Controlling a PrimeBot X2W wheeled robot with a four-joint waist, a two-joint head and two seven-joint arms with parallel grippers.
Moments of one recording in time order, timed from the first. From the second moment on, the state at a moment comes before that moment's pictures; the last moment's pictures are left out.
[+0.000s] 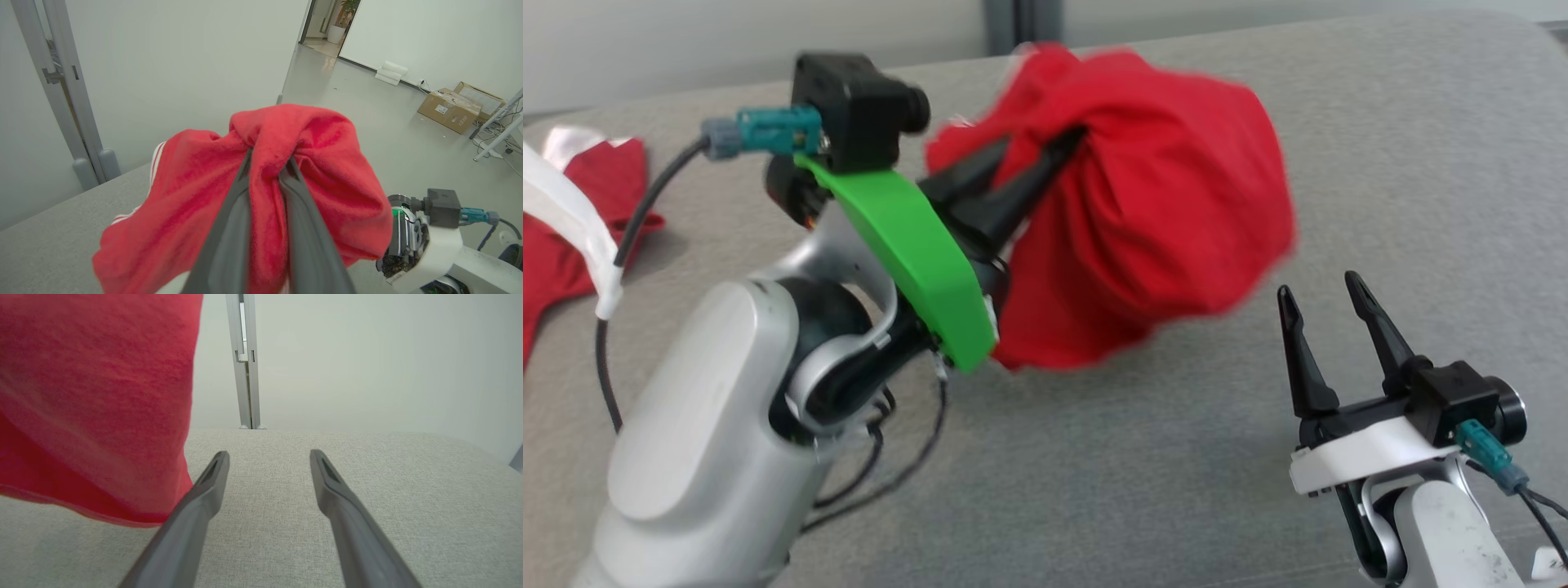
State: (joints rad) left arm -0.72 0.26 -0.52 -0.15 -0.86 -0.13 0.49; right arm -0.12 -0.08 0.07 0.10 0.09 0.13 -0.26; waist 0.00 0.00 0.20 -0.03
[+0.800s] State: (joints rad) left arm -0.76 0.39 -0.78 0.57 -0.77 -0.13 -0.01; right arm -0.14 -0.05 0.10 0.10 0.14 0.13 -0.26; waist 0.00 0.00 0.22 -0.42
